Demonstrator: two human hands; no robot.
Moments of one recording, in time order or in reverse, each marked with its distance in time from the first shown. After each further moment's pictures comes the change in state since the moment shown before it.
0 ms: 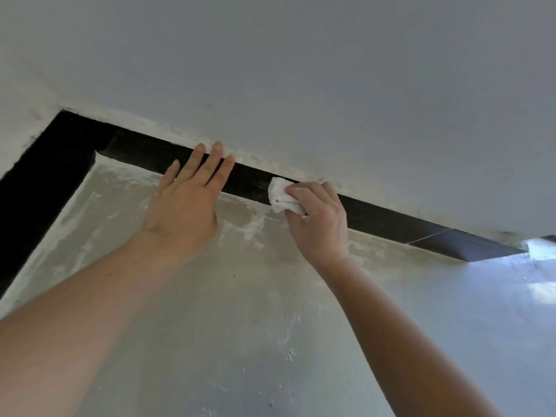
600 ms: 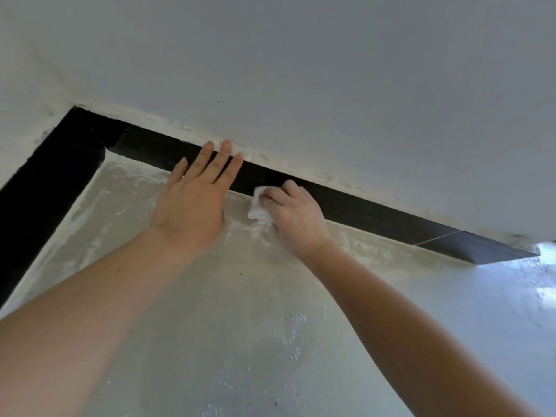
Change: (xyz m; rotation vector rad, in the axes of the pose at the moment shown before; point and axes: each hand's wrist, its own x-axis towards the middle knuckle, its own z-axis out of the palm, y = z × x) left_hand -0.002 0.001 -0.005 -0.008 -0.022 -0.001; right_hand 0.010 -0.008 0.030 -0.260 -0.324 -0.339
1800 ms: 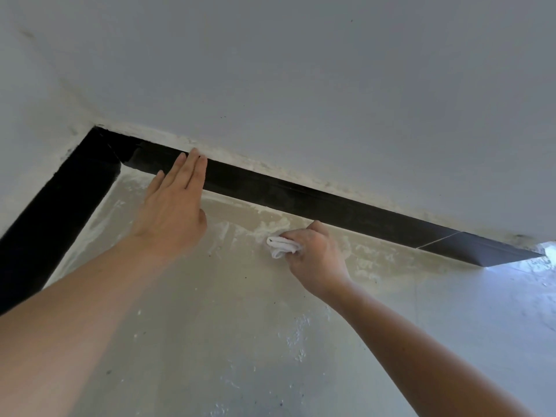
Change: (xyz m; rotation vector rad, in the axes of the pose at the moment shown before) left_hand -0.012 -0.026 -0.006 -0.062 0.017 -0.117; right_hand -0.051 -0.012 -0.026 0.464 -0.288 0.490
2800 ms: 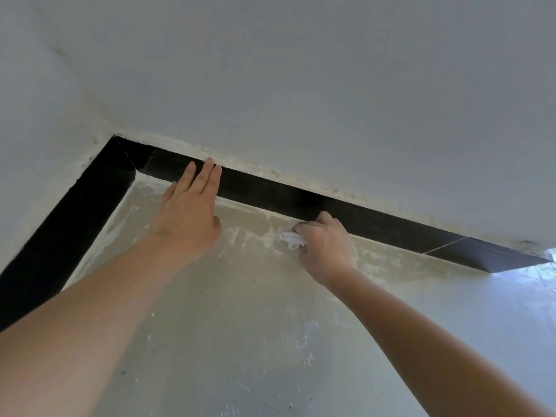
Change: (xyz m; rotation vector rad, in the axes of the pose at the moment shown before) left_hand 0.003 0.004 -0.004 0.020 -0.065 -0.046; right_hand 0.017 -0.002 -0.012 -0.396 0.047 -0.124
